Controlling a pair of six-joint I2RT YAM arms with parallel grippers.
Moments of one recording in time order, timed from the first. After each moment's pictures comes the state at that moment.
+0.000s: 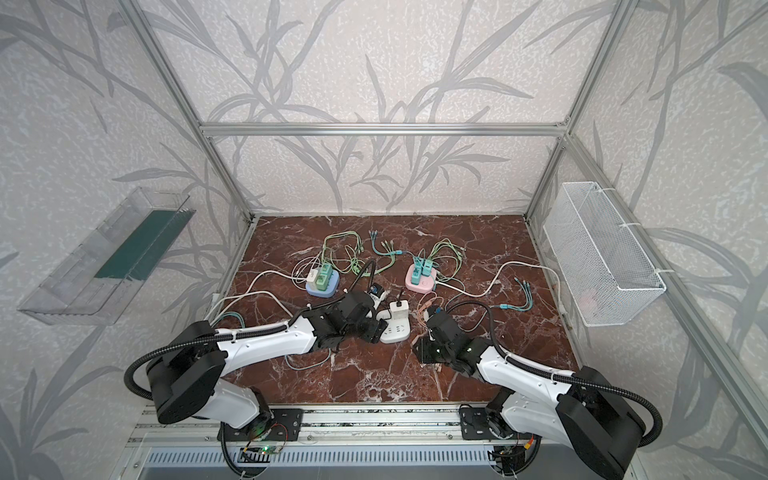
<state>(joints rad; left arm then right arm) -0.88 1.50 0.79 -0.15 -0.13 -0.26 0.73 1.12 0.38 -0.19 -0.14 0.71</state>
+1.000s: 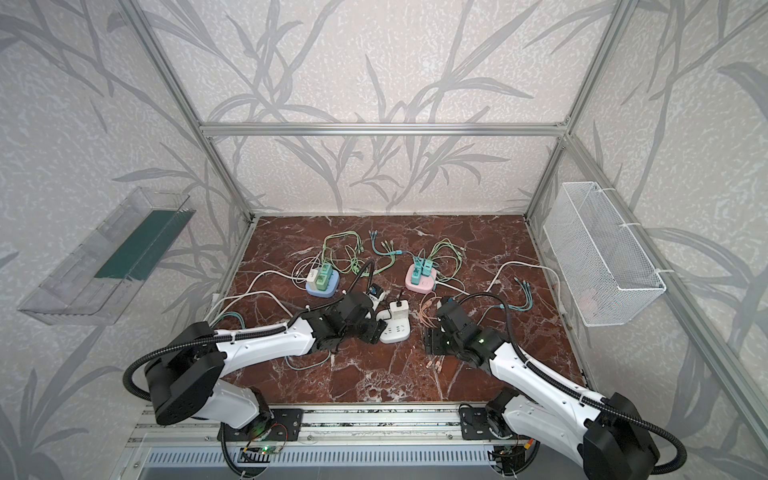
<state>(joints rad) -0.88 1.50 0.77 -0.13 -0.14 -0.26 0.66 0.98 0.53 -0.53 0.00 0.62</state>
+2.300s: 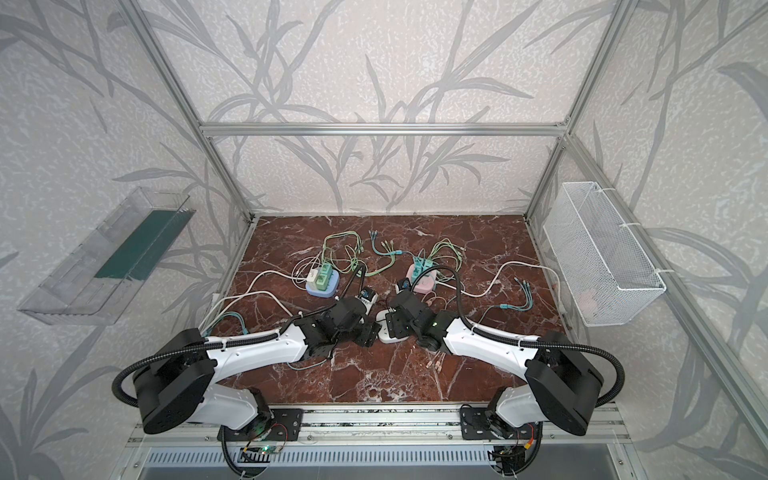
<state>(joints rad) -0.88 1.43 0.68 -0.09 -0.17 -0.31 0.88 1.41 0.79 -0.26 0.24 0.52</state>
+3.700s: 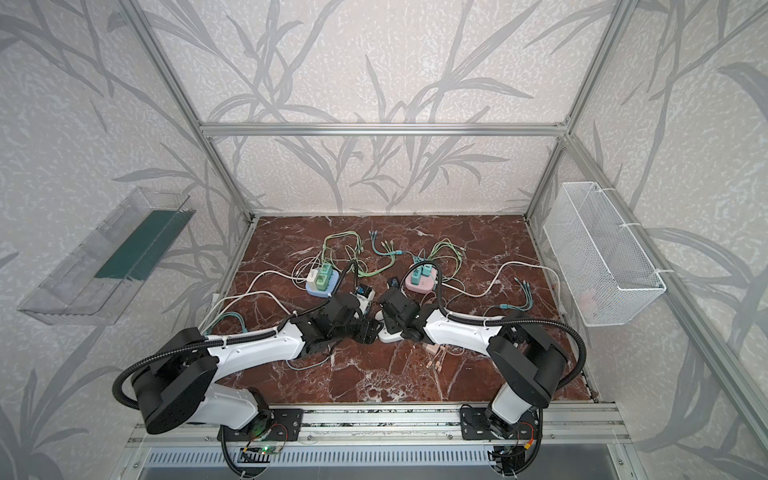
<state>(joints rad) -0.81 1.44 0.66 -0.01 0.00 -0.36 0.88 1.61 0.87 -0.22 0.31 0.45</state>
